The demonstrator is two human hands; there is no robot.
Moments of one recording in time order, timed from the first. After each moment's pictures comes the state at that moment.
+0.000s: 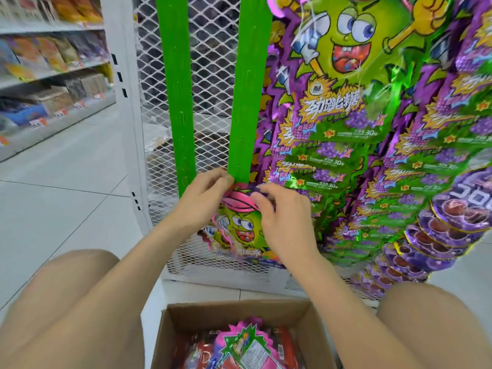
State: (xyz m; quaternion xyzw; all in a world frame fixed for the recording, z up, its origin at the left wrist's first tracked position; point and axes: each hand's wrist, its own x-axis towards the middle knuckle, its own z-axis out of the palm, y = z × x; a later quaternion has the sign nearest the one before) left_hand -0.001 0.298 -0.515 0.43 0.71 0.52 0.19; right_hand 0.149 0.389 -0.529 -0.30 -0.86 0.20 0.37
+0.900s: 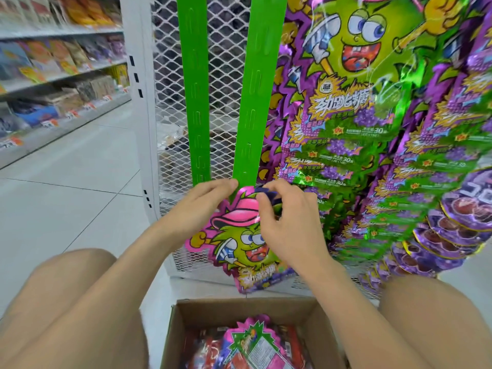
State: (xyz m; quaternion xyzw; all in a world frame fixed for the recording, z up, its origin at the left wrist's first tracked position) left_hand -0.003 0.257 -0.513 0.41 0.67 0.52 0.32; right_hand 0.155 0.366 -0.525 -0.28 -0.86 0.19 0.38
